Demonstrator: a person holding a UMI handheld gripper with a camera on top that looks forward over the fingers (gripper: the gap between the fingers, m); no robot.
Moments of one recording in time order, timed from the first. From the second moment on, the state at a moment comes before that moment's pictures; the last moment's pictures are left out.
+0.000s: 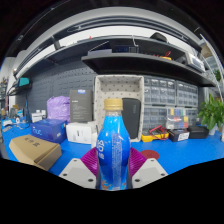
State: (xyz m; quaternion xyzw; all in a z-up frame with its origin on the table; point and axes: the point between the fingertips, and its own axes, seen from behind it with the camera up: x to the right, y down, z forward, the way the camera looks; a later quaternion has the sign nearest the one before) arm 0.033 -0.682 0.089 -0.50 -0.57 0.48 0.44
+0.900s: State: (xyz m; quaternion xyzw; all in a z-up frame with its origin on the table) arm -0.094 -0.612 0.128 -0.03 -0.76 0.02 0.65
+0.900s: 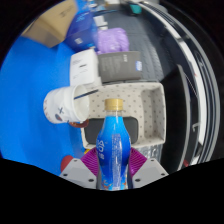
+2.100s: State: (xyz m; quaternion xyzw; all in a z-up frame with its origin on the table) arm -0.123 -0.564 0.178 -0.39 -0.65 0.36 0.54
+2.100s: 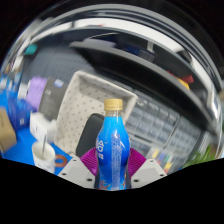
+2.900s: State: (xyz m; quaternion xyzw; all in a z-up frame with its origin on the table) arm -0.130 -0.543 0.087 -0.50 -0.57 0.48 0.44
